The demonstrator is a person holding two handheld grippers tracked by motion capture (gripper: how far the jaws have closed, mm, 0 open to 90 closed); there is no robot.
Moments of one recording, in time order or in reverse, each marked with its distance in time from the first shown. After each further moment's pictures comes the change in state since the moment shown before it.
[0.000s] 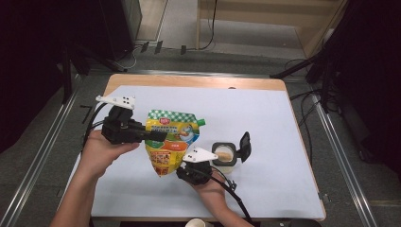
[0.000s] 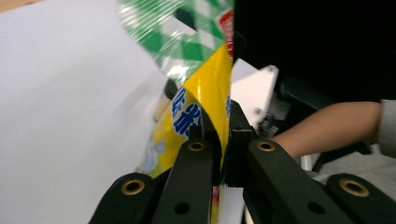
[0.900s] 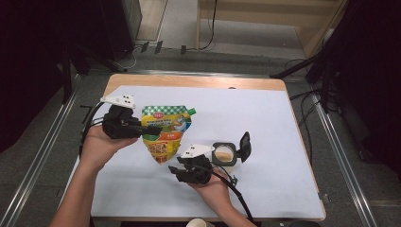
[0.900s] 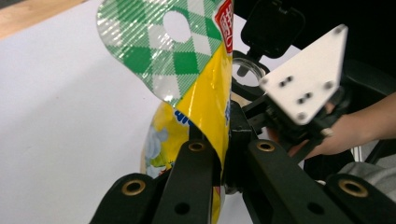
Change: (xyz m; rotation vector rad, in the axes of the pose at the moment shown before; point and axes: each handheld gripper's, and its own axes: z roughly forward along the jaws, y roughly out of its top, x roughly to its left) left arm 0.020 -0.005 -0.003 0.041 0.134 0.061; right arm -0.003 0.013 -0.003 0.175 0.073 0.035
